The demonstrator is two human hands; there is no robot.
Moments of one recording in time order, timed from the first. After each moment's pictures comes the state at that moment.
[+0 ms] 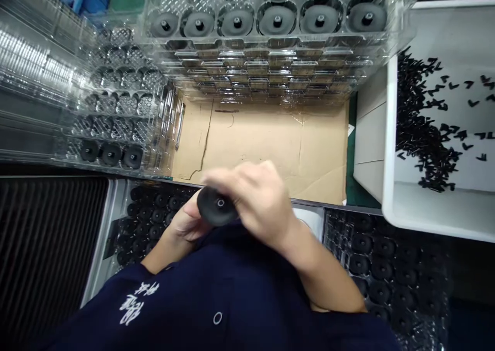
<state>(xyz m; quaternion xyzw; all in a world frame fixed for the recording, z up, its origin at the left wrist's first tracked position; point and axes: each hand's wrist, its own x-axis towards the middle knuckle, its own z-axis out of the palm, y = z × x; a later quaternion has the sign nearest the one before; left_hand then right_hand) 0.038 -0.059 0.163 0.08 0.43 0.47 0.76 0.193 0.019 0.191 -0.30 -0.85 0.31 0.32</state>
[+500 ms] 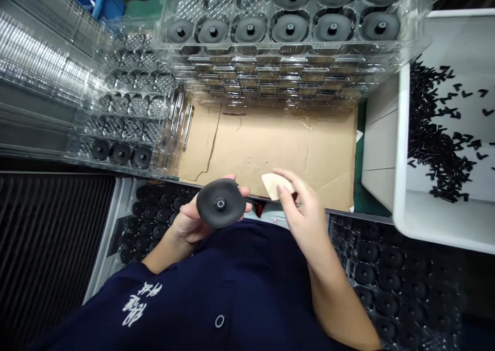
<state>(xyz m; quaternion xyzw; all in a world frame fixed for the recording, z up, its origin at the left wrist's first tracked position) 0.034 -0.059 0.167 0.09 0.31 0.53 0.79 0.225 -0.002 0.150 -0.53 -0.67 0.45 0.26</state>
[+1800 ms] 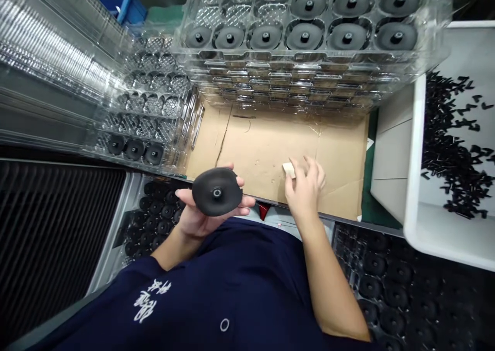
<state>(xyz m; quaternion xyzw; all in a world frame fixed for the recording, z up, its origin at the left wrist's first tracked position) 0.034 -0.055 0.160 0.24 0.36 0.59 0.69 0.219 0.040 0.057 -0.57 -0.77 0.16 0.25</state>
